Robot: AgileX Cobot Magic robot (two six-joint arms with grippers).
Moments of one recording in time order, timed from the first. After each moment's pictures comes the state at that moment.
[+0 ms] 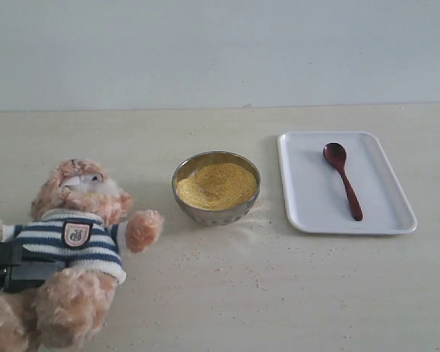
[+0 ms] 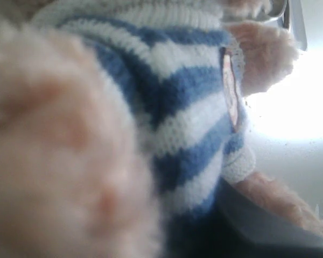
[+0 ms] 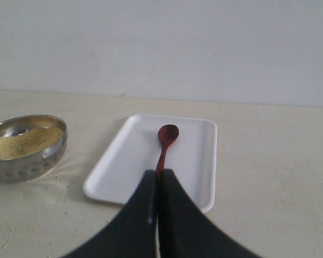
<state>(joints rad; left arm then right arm) 0.23 1.52 -0.37 -1.44 0.85 1.48 0.23 0.01 0.00 -0.03 0.20 0.06</state>
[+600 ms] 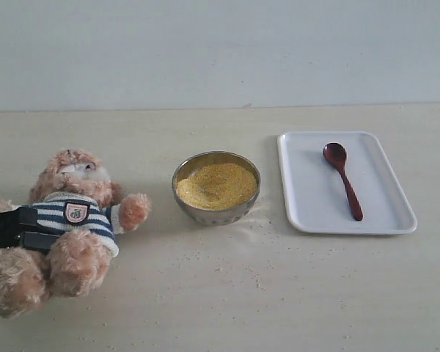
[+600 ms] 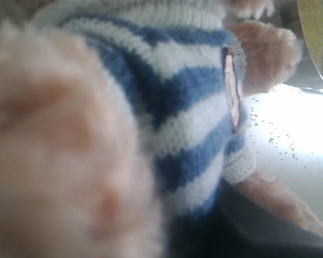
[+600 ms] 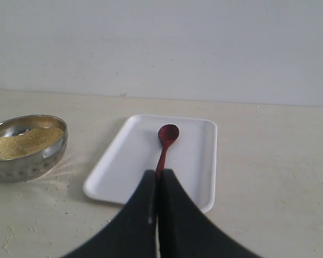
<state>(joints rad) 0.23 1.76 -0.58 -1.42 0.79 1.41 0.23 0.01 0.00 -0.03 0.20 0.06</state>
